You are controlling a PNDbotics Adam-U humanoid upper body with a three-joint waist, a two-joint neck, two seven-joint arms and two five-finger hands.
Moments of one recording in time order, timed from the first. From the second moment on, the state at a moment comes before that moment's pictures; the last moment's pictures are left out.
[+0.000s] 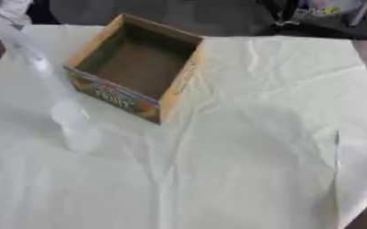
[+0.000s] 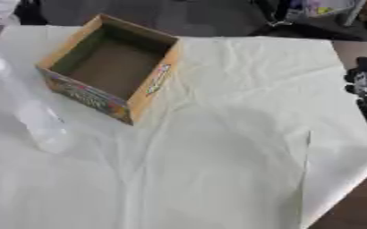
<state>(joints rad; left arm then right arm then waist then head) -0.08 0.77 0.13 -1.98 0.18 -0.06 0.29 -0.08 -0.55 -0.13 -1.99 -0.22 0.04 -0.43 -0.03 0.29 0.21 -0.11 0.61</state>
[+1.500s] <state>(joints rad) -0.24 1.20 0.07 -1.99 -0.02 -0.01 -0.48 -0.02 -0.57 -0.14 -1.99 -0.21 0.06 -0.44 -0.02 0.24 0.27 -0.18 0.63</state>
